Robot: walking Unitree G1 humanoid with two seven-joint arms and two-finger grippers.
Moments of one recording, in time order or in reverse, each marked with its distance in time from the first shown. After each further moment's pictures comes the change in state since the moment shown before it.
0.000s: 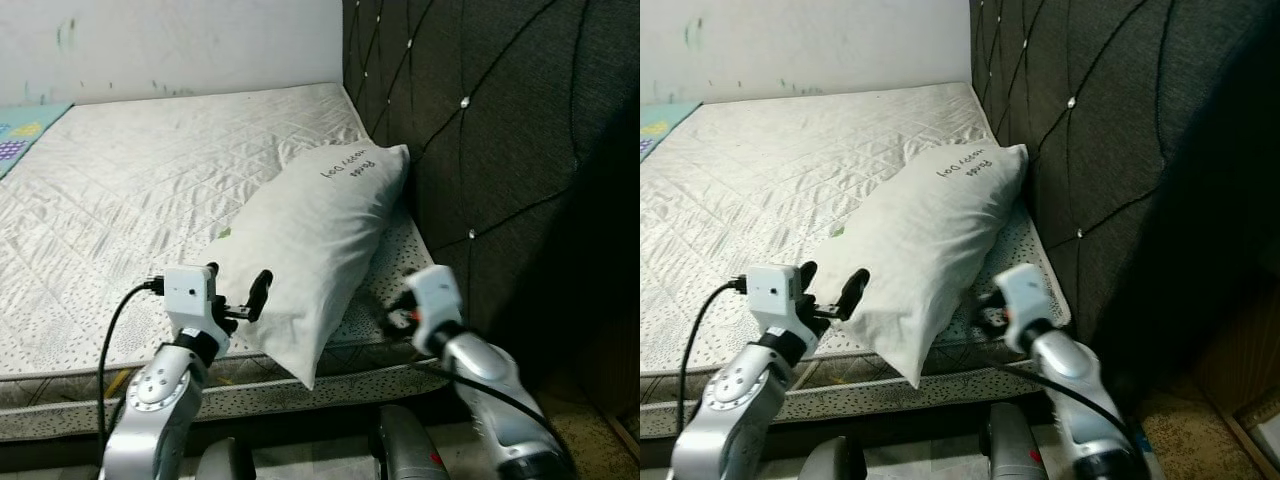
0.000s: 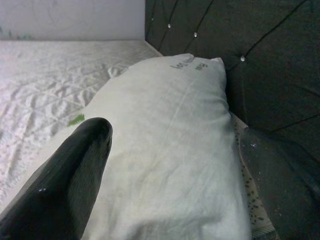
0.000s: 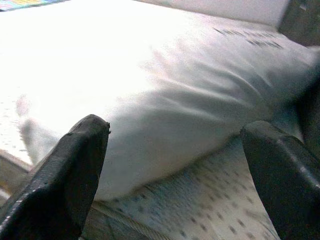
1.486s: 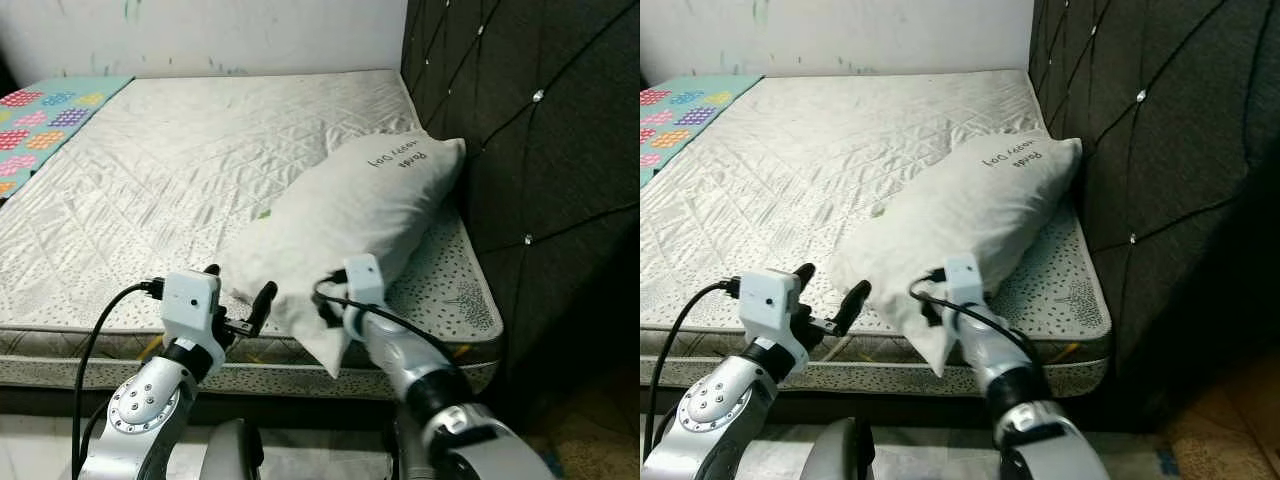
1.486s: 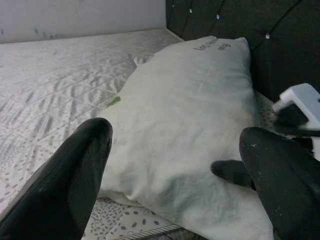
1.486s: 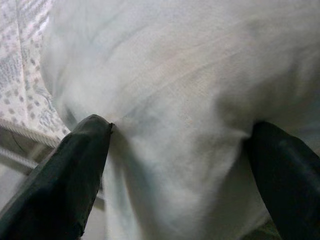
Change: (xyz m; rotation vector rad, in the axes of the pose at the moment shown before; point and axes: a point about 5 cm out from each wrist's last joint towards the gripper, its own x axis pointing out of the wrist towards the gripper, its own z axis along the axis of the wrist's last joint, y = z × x) left arm -0.022 -0.012 0.017 0.110 0.031 -0.056; right arm 0.080 0.052 -0.012 0.314 0.350 -0.119
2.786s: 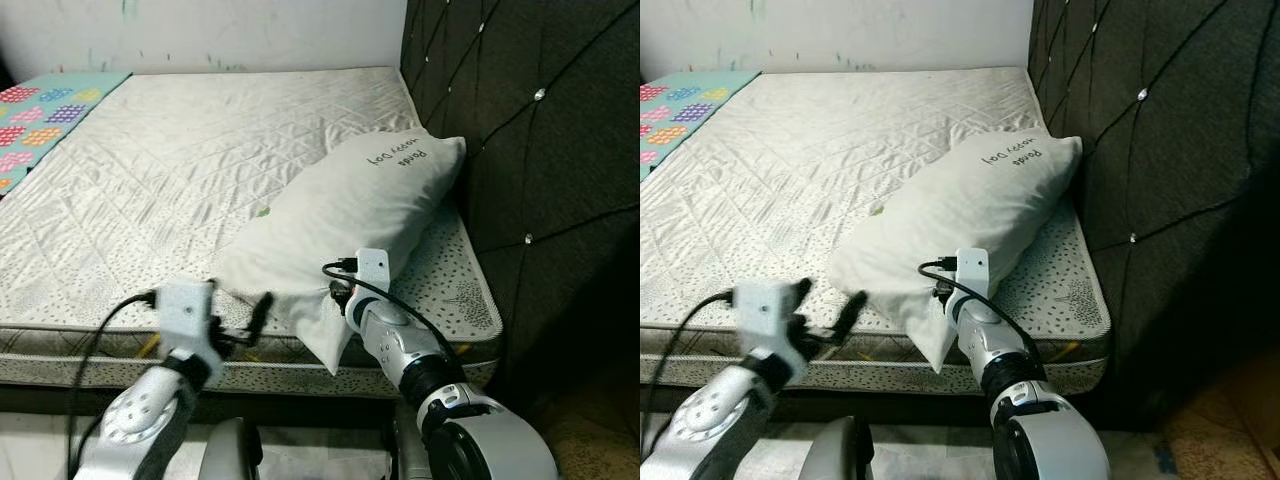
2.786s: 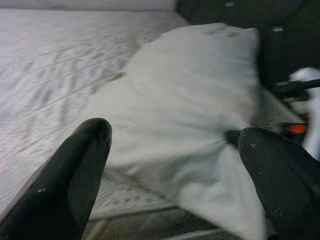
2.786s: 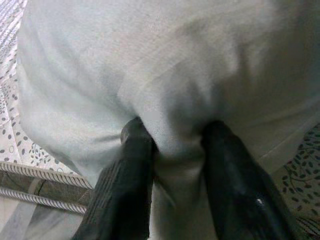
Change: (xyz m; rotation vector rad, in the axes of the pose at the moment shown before) left arm -0.013 0.005 -0.009 -0.095 0.069 0.055; right arm 0.006 -0.009 0.005 0.173 -0.015 -0.092
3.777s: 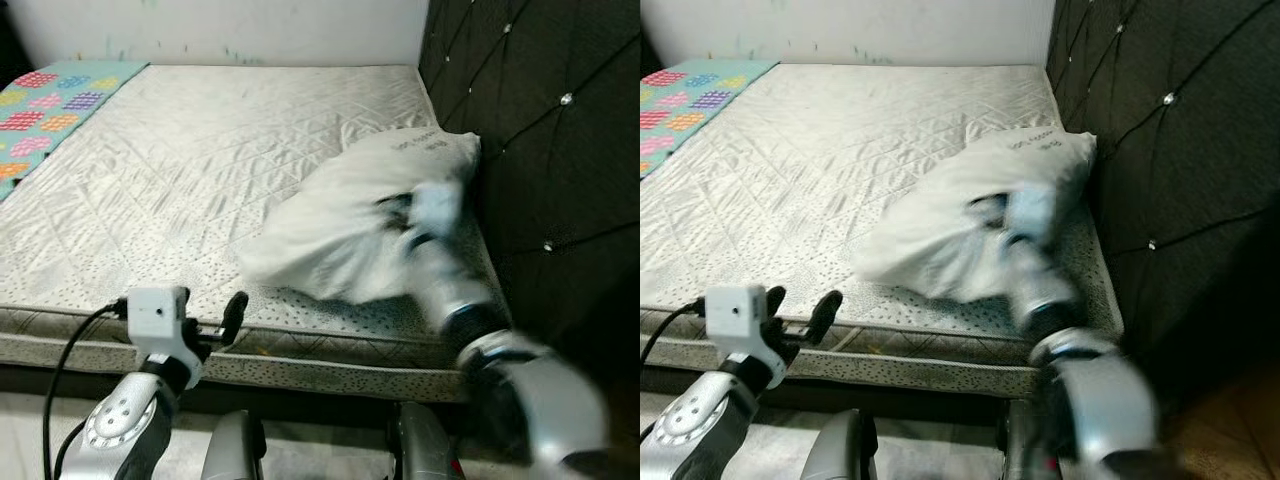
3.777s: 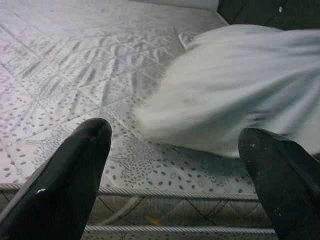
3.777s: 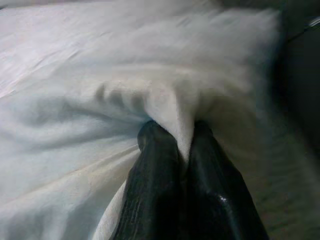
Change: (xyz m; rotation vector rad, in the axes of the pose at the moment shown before) left arm -0.002 0.013 0.002 -0.062 0.001 0.091; right arm -0.022 -0.088 0.117 -0.080 -0.397 -0.302
